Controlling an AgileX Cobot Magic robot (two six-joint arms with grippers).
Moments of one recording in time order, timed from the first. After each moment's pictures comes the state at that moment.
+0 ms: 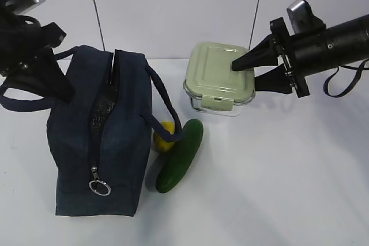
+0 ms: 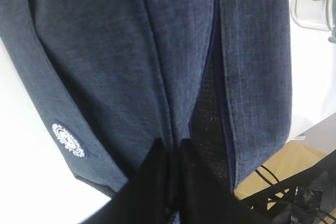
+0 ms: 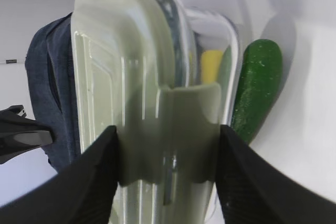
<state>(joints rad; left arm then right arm) -0.20 1.60 -1.24 -0.58 1.15 0.16 -0.05 1.95 -1.30 1.25 1.16 -0.61</state>
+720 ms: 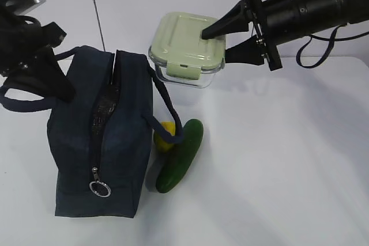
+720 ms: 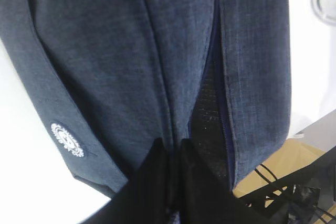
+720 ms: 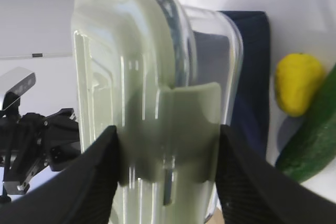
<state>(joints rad) -0.20 1.60 -1.24 -0.59 1.16 0.16 0.08 1.95 -1.48 1.25 1.17 -0.41</state>
